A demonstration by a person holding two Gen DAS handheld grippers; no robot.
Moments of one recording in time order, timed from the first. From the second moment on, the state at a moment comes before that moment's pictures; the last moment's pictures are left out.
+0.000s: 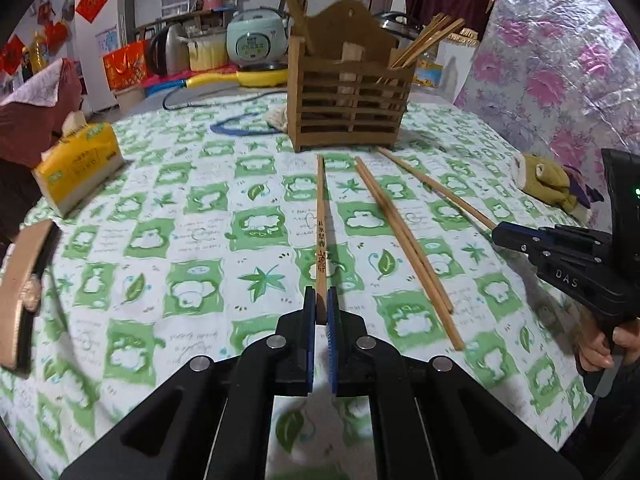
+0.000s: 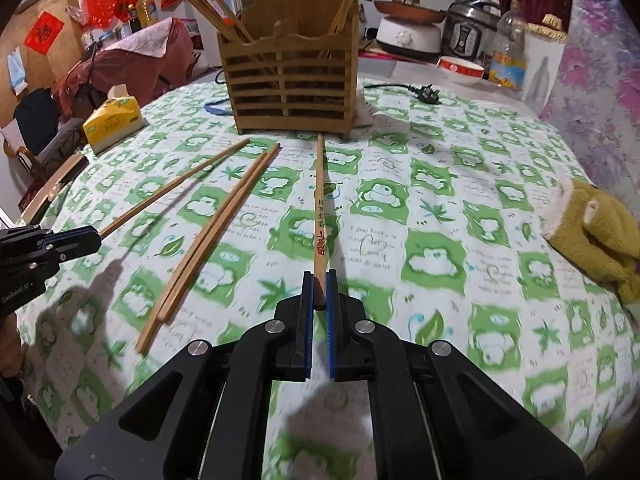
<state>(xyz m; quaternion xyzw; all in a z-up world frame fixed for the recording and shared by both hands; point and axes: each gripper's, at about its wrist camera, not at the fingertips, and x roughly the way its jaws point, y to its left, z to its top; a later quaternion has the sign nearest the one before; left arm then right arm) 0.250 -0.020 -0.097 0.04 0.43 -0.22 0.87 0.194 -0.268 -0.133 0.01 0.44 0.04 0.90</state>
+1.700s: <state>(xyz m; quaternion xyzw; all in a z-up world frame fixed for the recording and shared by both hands) 0.411 -0.099 0.129 -0.05 0.16 -0.16 0.97 0.320 -0.279 0.065 0.08 0.22 0.02 0.97</state>
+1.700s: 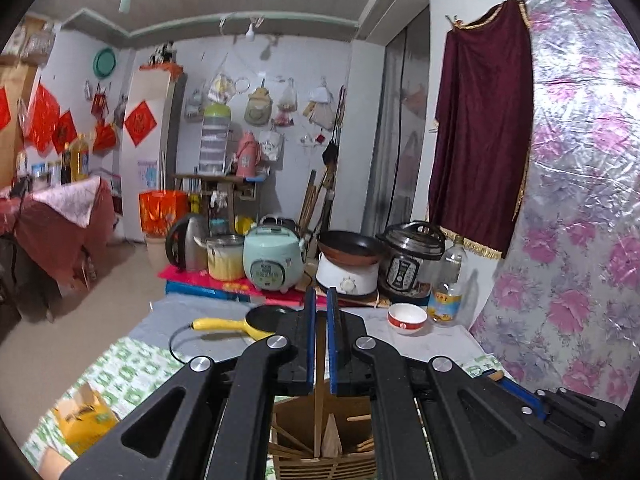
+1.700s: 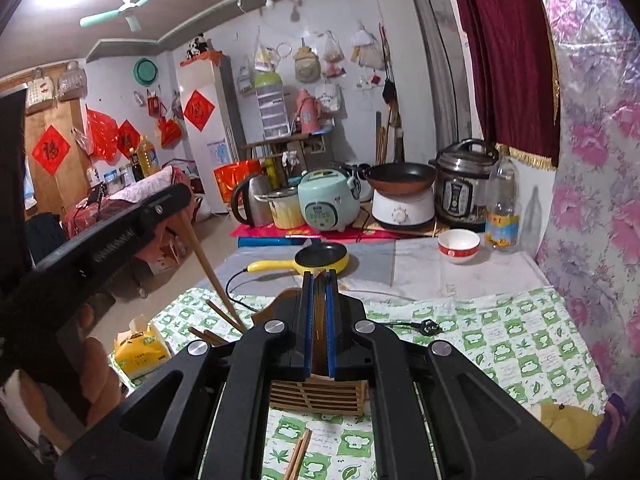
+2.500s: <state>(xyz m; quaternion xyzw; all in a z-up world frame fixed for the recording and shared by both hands) 0.439 -0.084 0.073 -0.05 0.22 -0.16 0.96 0.347 -0.273 0.036 0.08 0.28 0.02 0.96</state>
